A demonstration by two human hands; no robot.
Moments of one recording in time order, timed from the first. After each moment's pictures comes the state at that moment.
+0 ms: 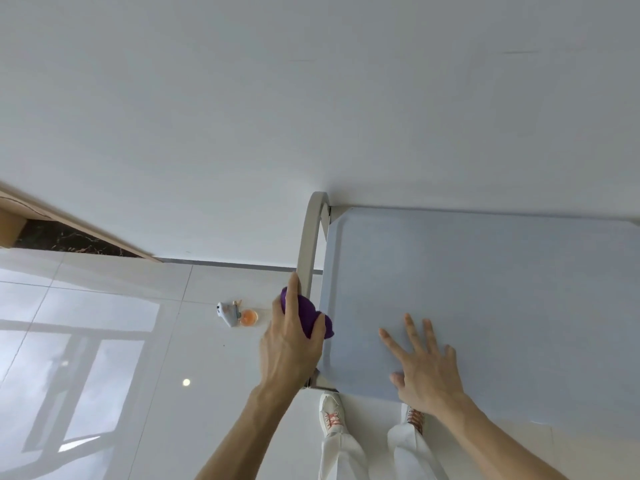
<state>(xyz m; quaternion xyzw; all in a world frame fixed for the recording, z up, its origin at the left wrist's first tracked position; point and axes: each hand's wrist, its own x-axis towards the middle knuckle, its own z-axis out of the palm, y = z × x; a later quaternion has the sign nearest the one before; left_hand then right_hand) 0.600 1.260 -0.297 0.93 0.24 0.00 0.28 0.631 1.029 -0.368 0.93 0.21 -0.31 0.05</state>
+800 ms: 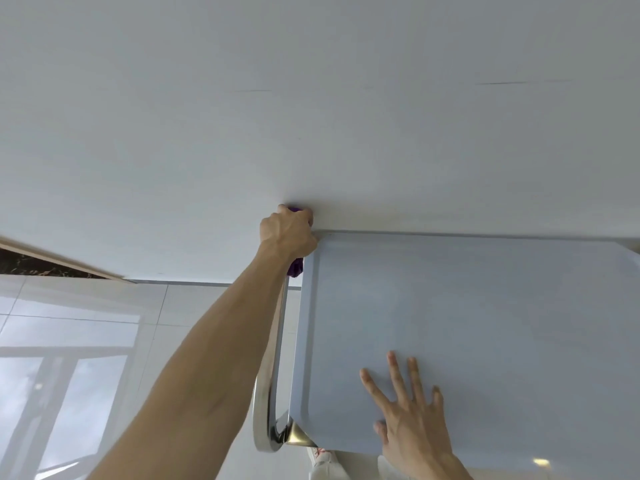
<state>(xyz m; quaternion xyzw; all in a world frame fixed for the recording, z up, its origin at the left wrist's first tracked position) 0.864 1.296 -0.286 0.97 0.13 -0.19 0.02 0.640 1.034 -0.350 0.93 0.19 -0.30 0.00</state>
